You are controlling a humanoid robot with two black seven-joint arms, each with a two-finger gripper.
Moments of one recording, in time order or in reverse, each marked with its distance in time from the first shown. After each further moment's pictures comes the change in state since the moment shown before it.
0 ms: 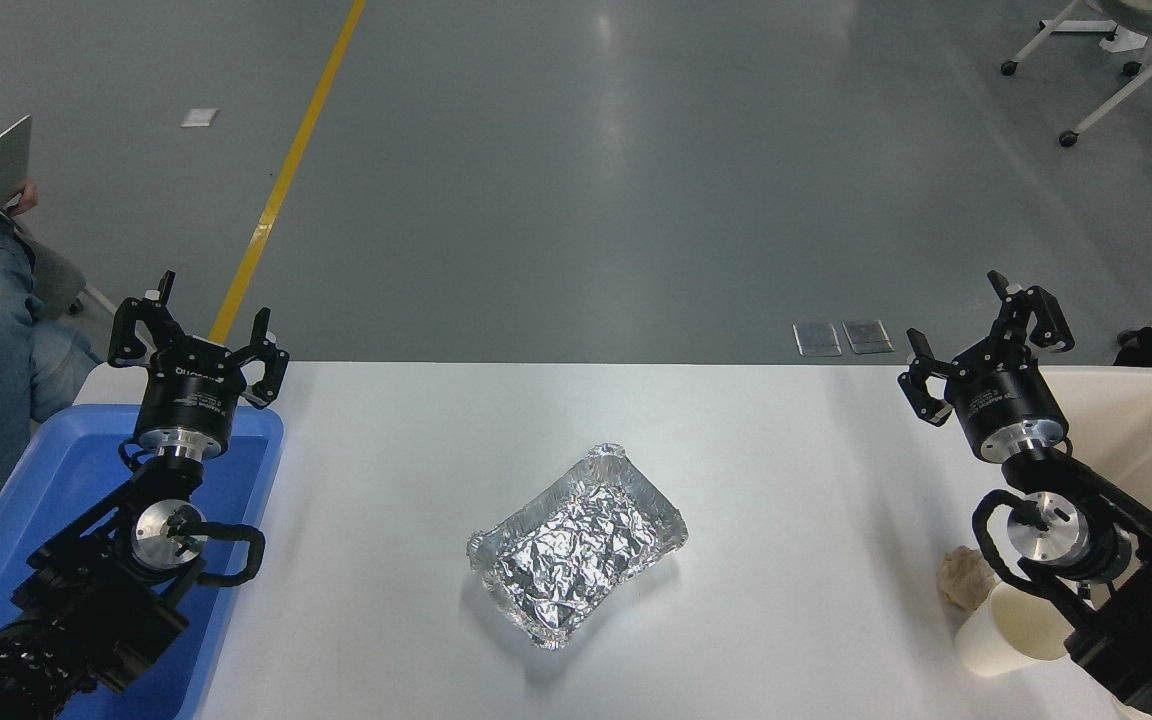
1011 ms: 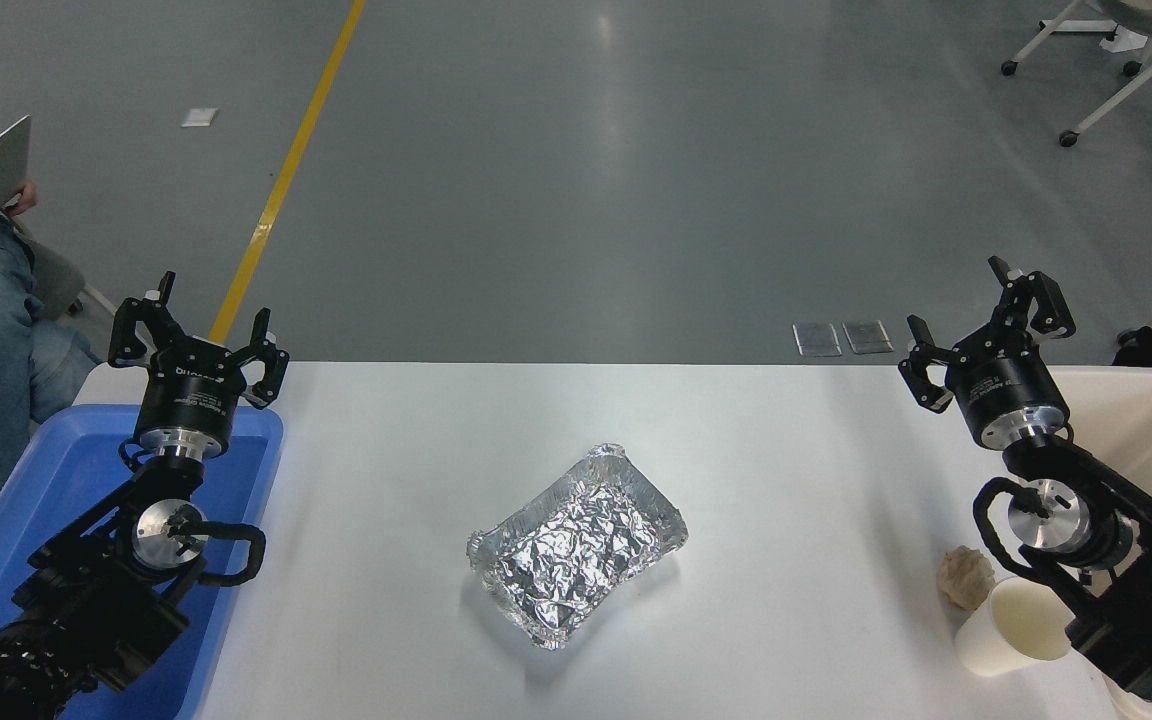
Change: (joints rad) left arm -0.001 -0.001 0.000 0.000 0.000 0.004 0.000; right arm 0.053 -0.004 -0.036 -0.009 0.000 -0.001 -0.001
